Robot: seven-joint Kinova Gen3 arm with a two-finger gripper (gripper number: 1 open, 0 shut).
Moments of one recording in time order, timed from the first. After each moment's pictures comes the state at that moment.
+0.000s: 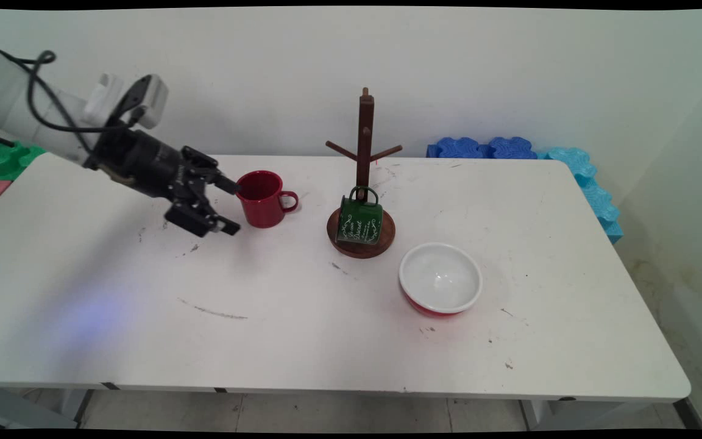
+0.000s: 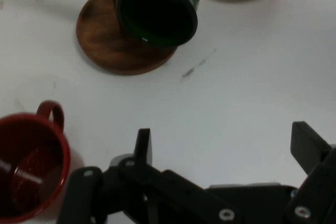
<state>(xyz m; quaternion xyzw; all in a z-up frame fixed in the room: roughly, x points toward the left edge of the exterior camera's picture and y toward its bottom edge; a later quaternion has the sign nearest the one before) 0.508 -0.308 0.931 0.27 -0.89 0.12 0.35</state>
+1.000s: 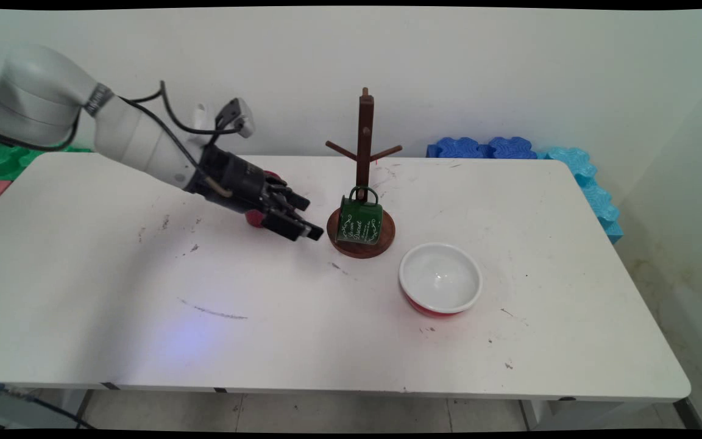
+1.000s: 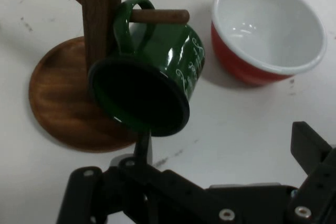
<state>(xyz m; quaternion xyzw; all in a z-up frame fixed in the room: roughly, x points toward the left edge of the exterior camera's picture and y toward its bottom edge) 0.428 -0.358 0.875 0.37 -0.83 0.06 0.41</state>
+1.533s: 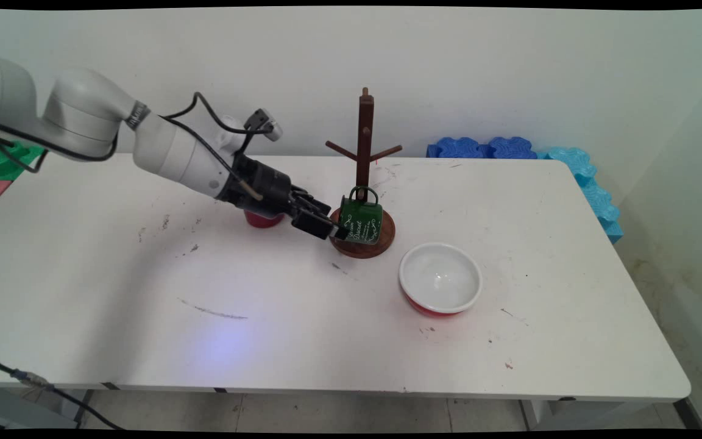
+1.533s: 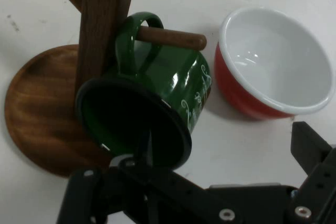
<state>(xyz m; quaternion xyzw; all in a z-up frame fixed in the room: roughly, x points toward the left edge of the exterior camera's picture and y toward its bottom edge) 0.403 -0.378 0.850 0.41 -0.80 0.04 0.43</state>
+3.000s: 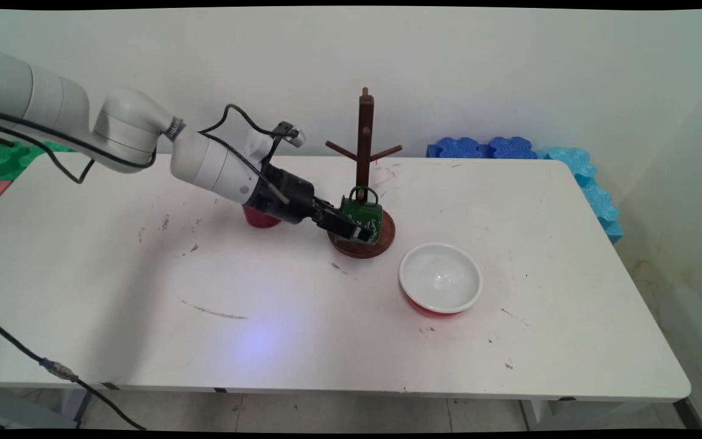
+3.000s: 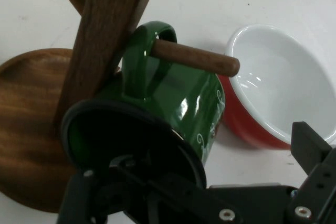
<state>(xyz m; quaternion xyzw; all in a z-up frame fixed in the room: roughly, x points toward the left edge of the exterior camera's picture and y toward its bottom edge) 0.386 -0.408 0.816 0.44 -0.77 0.00 0.45</state>
